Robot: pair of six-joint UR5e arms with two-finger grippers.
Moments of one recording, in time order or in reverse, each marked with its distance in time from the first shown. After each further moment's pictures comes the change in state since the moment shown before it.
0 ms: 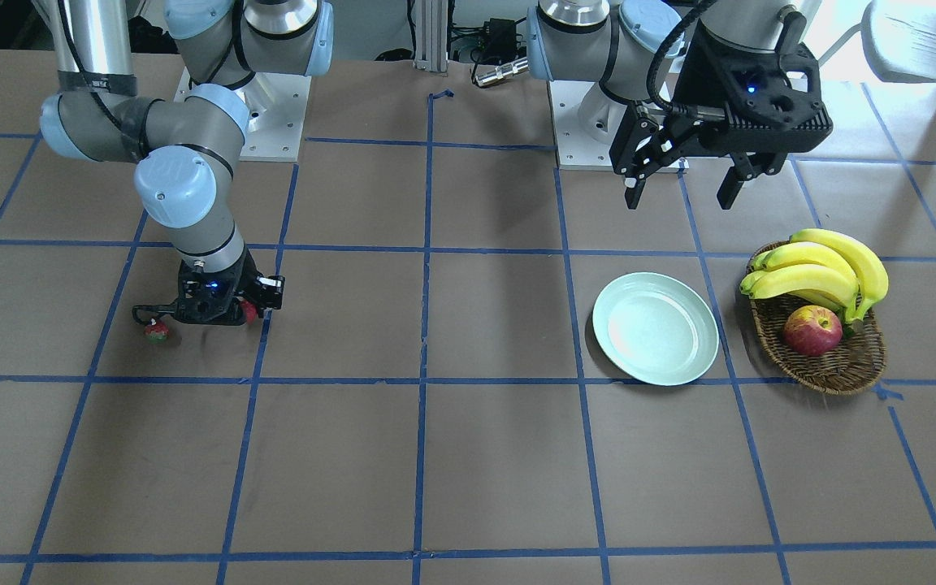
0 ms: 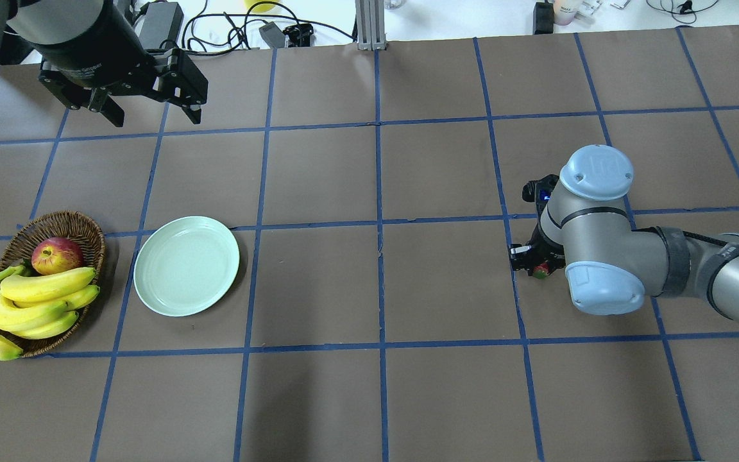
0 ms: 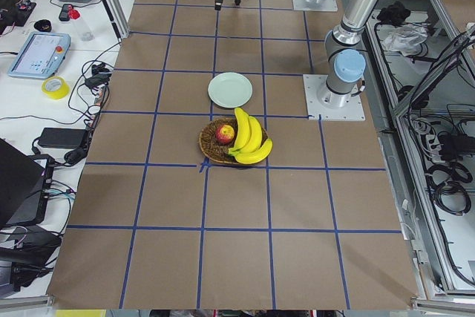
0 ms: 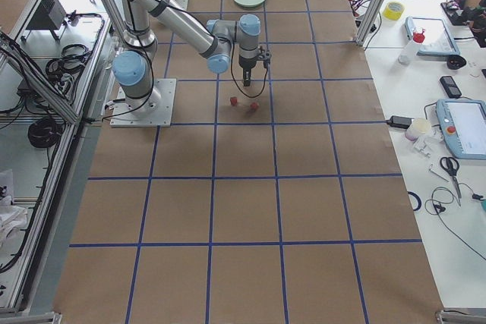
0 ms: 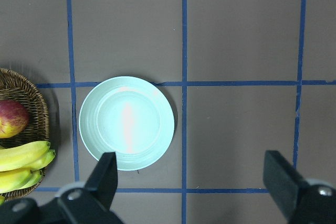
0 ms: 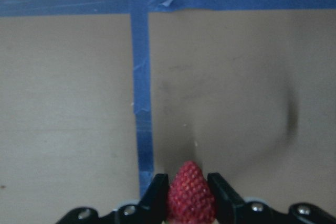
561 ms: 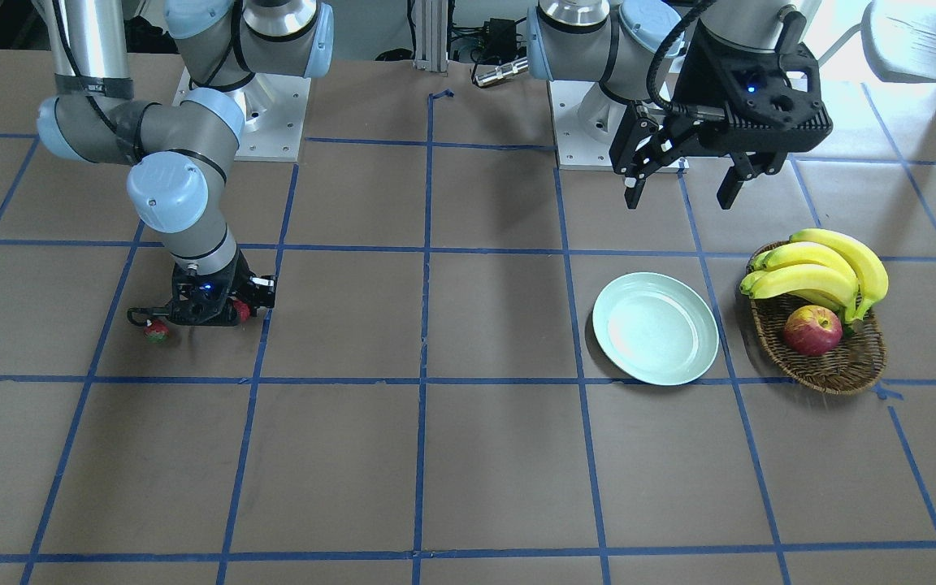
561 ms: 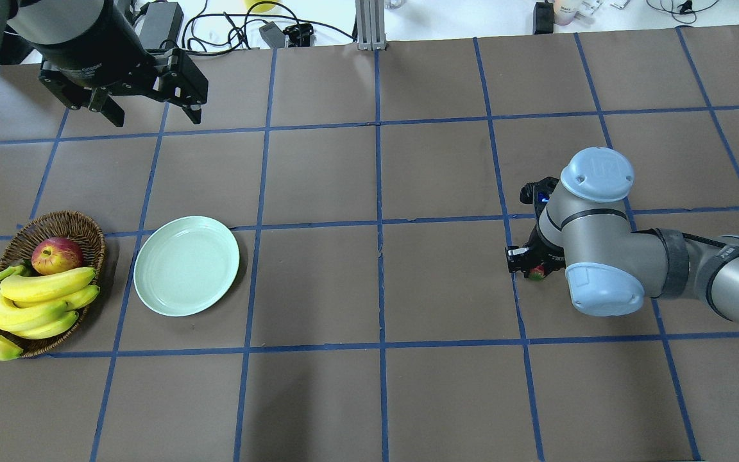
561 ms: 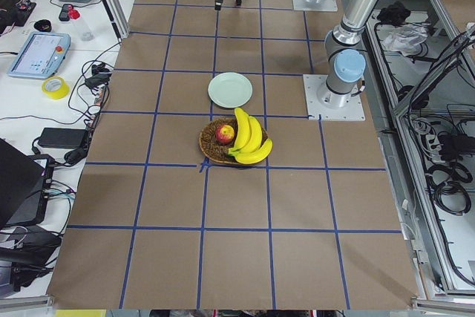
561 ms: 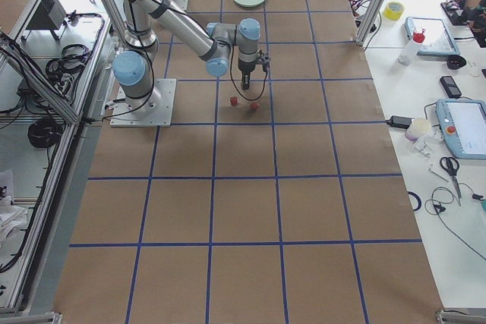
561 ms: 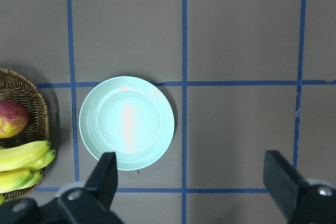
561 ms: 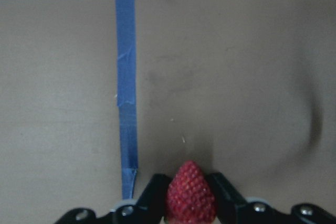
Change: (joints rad) left arm 0.000 0.000 0.000 0.000 -0.001 0.000; right arm -0.057 0.009 0.024 -0.004 -0.048 -0.095
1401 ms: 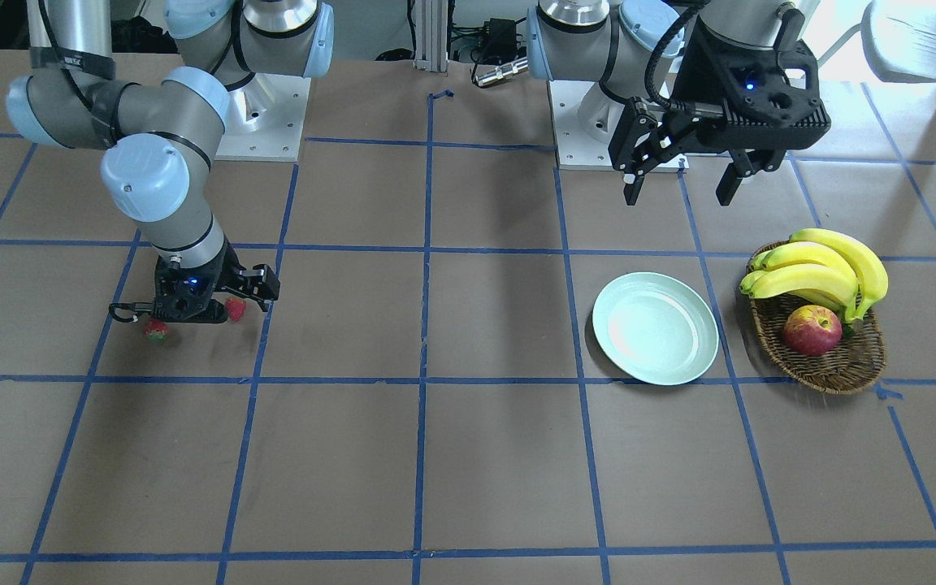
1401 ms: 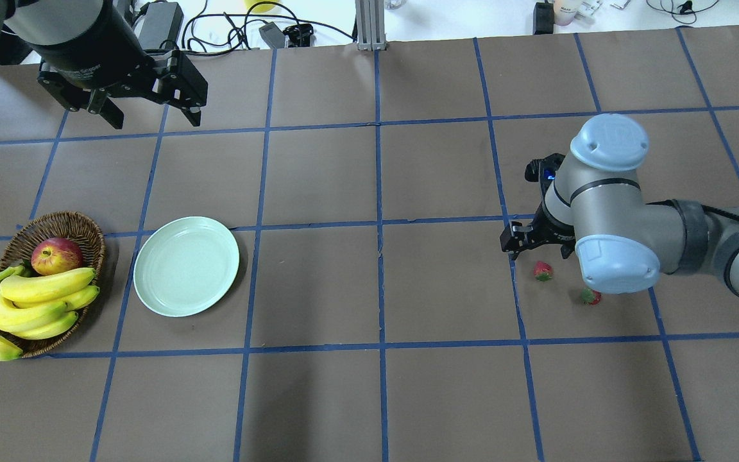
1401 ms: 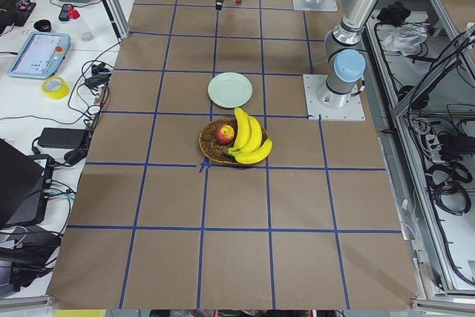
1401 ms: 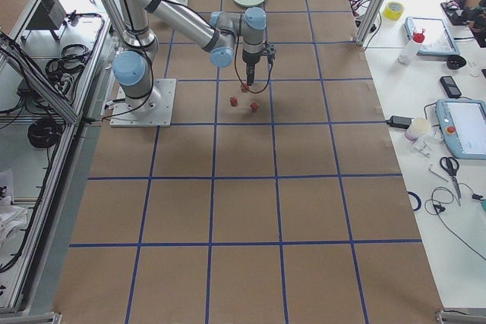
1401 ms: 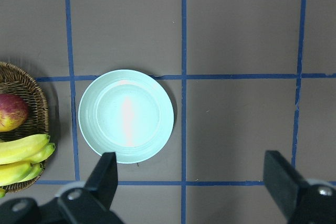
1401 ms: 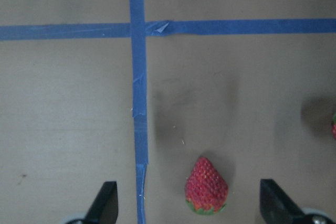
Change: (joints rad) left arm -0.002 0.000 0.003 -0.011 0.001 0.002; right arm 0.003 -0.034 -0.056 0.086 0.019 0.016
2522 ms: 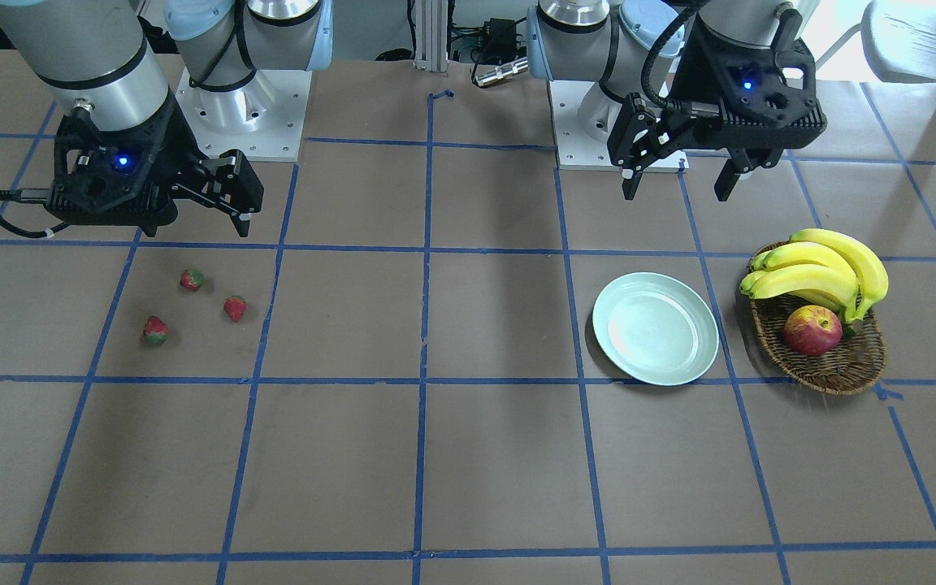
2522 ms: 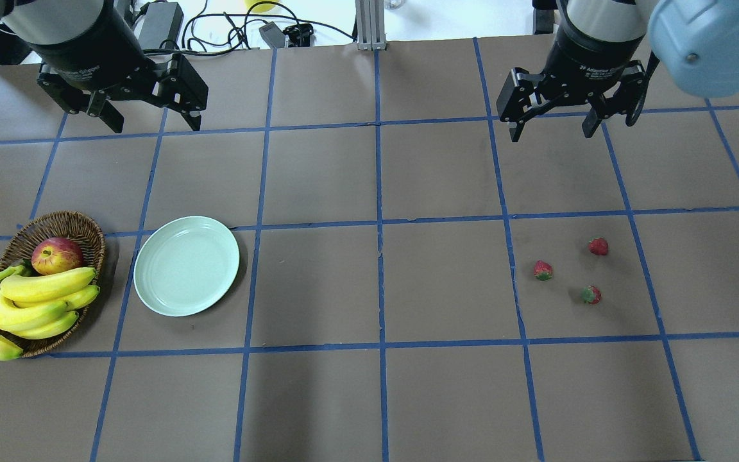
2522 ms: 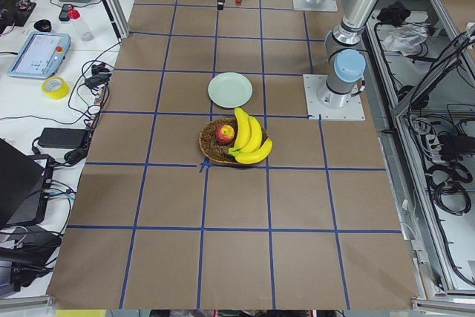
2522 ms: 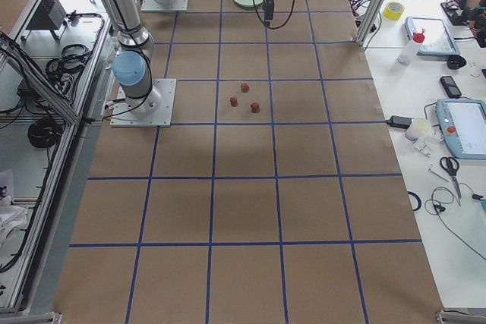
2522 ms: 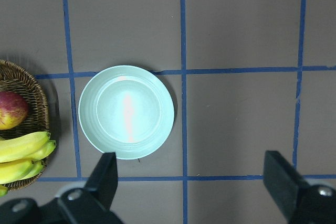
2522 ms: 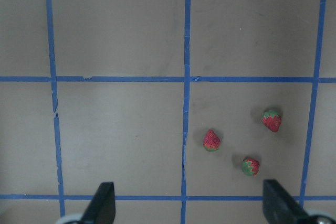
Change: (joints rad) left arm 0.000 0.000 0.014 -0.042 -0.001 0.005; right arm 0.106 -0.123 -0.644 0.758 0.014 0.066
